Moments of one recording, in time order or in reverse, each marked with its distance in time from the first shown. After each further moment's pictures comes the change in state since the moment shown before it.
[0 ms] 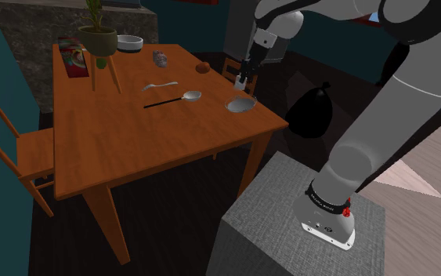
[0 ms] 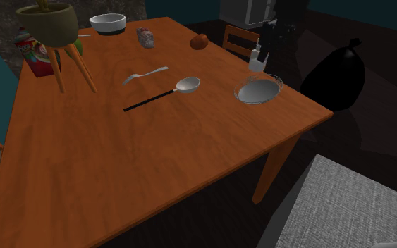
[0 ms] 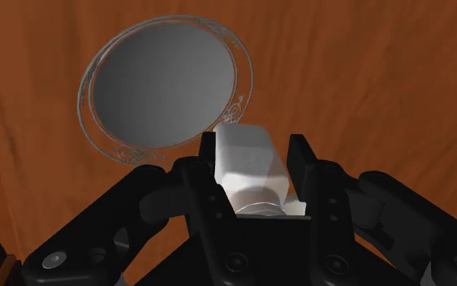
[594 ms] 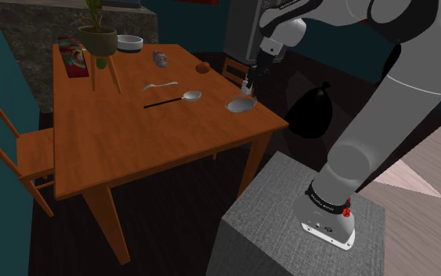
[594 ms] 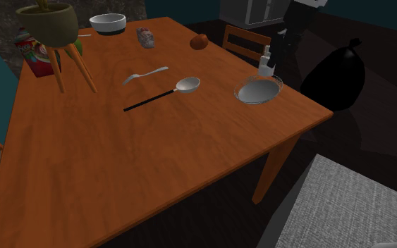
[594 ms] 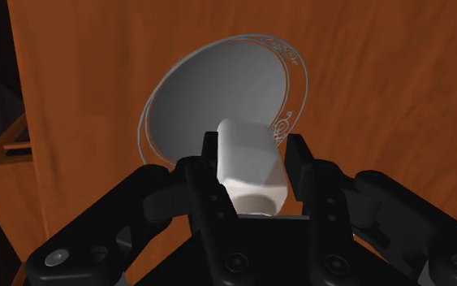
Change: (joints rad) arm -0.043 0.054 -0.050 -0.012 0.024 0.038 -0.117
